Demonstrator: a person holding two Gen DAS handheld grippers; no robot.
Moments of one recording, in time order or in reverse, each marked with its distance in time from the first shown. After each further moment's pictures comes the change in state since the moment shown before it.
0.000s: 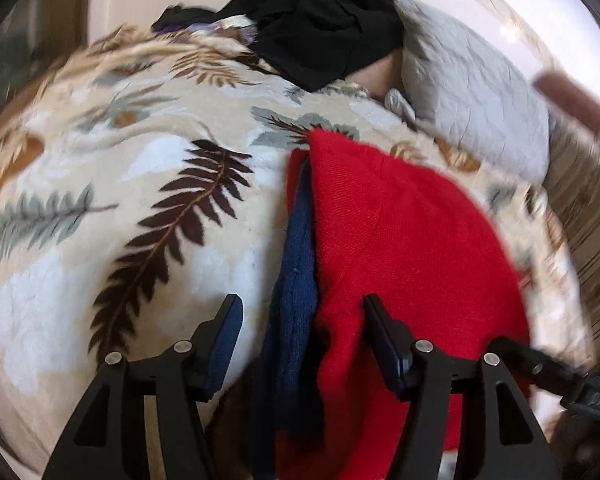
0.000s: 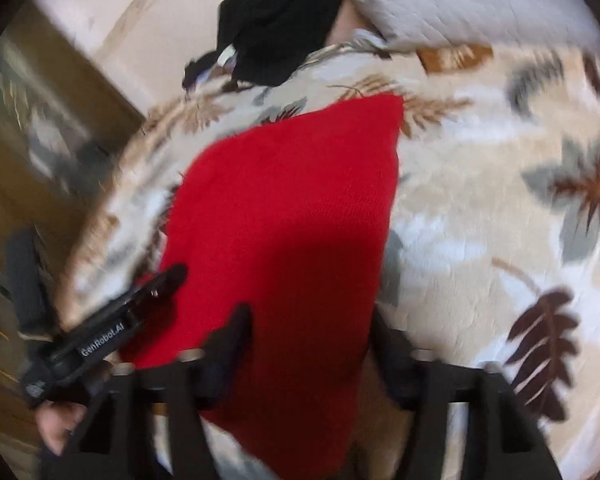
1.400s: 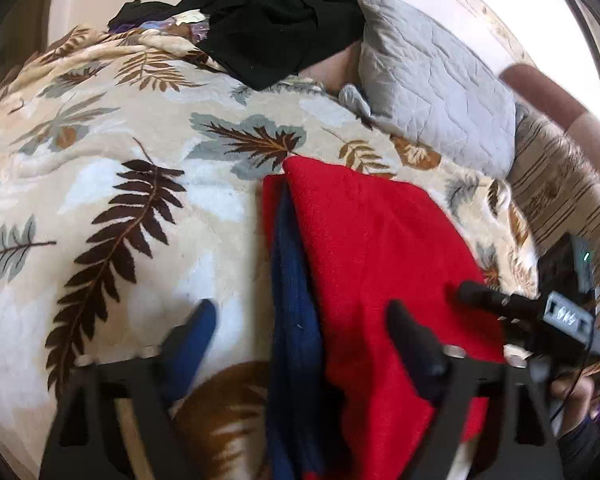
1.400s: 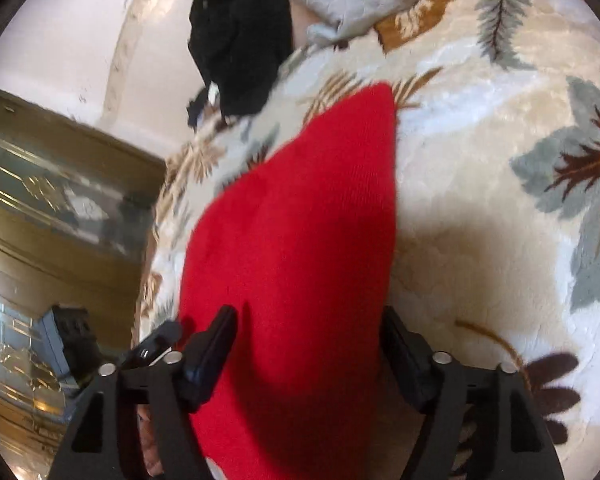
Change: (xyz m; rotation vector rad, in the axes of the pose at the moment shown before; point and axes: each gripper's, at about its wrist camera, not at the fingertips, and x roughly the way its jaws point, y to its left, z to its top) left arm 0.047 -0.034 0.020 0.113 0.084 -0.069; right arm 0.021 -0.077 0.045 0.181 0.036 0.220
